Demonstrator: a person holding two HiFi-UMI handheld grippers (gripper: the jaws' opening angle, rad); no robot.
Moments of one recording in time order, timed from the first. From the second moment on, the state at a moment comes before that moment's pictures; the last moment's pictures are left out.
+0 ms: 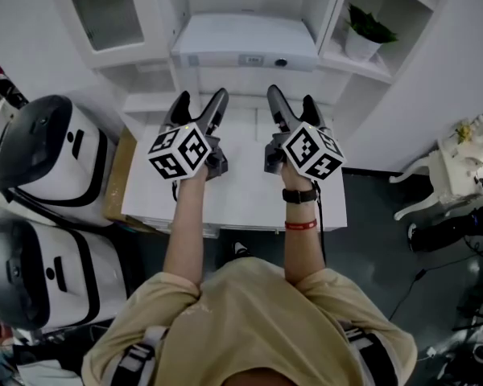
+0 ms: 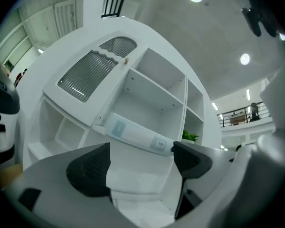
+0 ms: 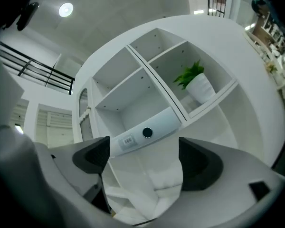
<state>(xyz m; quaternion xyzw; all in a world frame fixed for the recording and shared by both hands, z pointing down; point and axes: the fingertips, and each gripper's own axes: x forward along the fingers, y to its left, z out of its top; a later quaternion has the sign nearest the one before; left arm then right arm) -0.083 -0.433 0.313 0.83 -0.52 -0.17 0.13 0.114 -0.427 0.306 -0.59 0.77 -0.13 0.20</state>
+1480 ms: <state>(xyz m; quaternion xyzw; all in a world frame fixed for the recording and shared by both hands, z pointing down) -0.077 -0.462 0.295 0.82 -0.57 -0.07 0.02 0.088 -0.457 0.281 -0.61 0.78 -0.04 0.13</state>
